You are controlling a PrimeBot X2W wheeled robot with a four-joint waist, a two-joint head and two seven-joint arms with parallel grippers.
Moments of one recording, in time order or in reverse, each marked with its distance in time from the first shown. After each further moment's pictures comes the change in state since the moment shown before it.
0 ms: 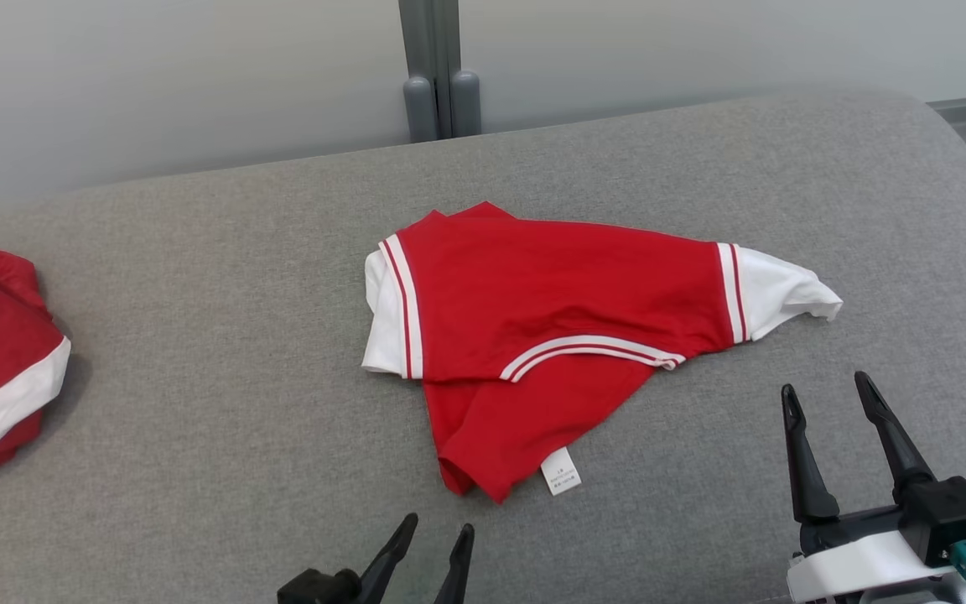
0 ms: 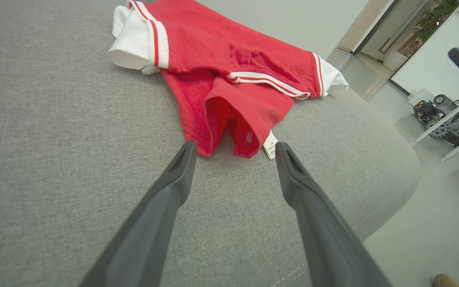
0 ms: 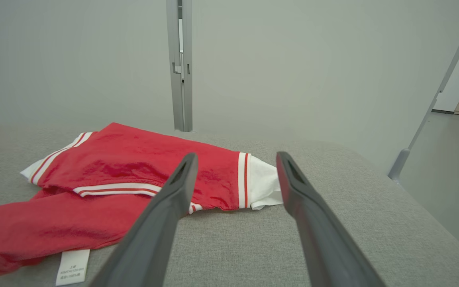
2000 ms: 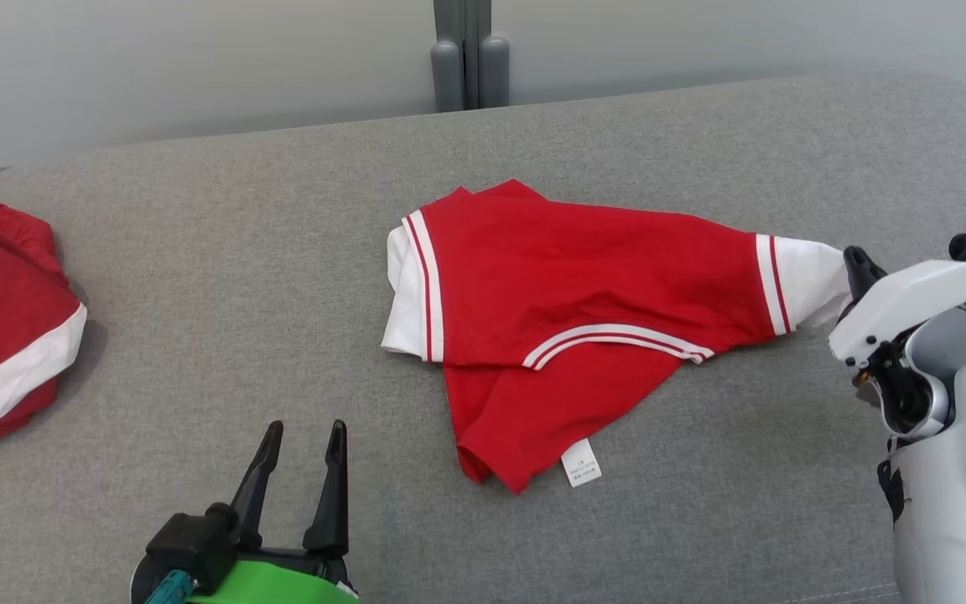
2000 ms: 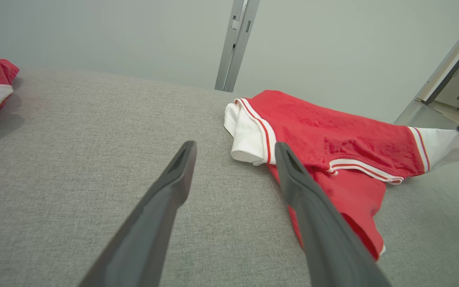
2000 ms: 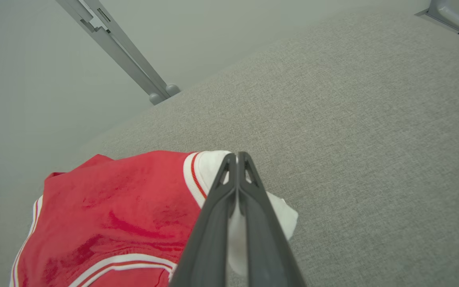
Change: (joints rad) left arm -0.050 -0.039 0.296 -0.103 0.119 0.001 0.000; right arm -0.622 -0.001 -0.266 0.492 0.330 -0.001 0.613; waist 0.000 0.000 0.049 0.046
